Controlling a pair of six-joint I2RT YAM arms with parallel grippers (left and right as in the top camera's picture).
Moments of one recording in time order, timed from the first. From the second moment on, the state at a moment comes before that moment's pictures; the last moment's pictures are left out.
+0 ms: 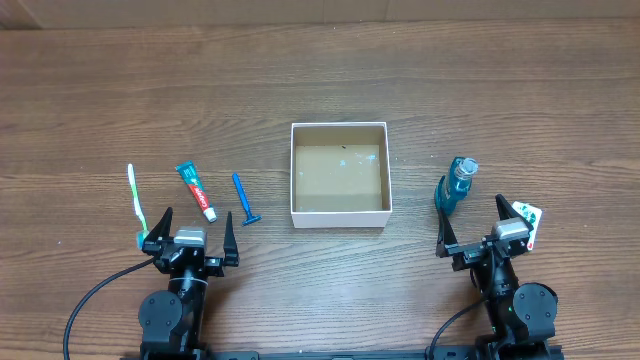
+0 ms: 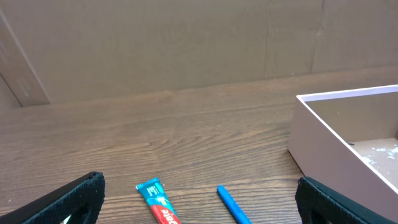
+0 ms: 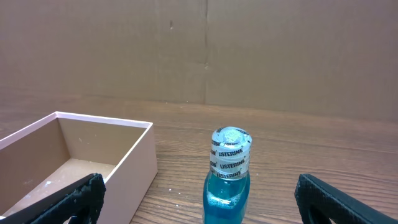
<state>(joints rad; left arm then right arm) -0.06 0.01 0.01 -0.08 -0.01 0.08 0.11 0.01 0.02 -0.03 -0.08 -0.01</state>
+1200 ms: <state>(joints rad) -0.06 0.91 1.08 -0.98 -0.01 -0.10 0.06 1.33 1.27 -1.00 -0.07 0.26</state>
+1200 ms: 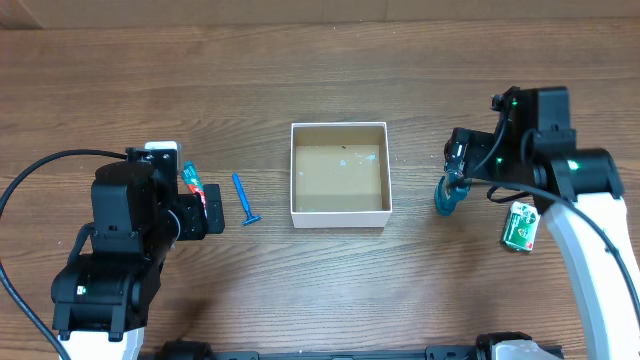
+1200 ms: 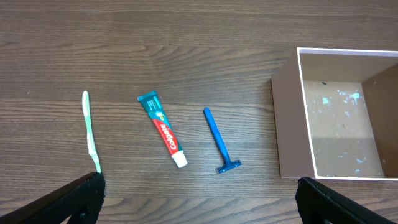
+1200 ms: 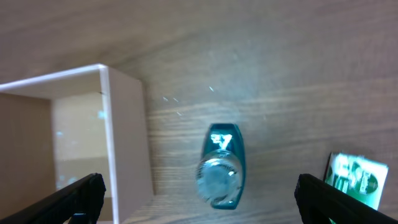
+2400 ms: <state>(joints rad) -0.06 0.93 1.08 -0.98 -0.01 -0.10 0.05 1.65 1.27 -1.03 -0.06 0.23</state>
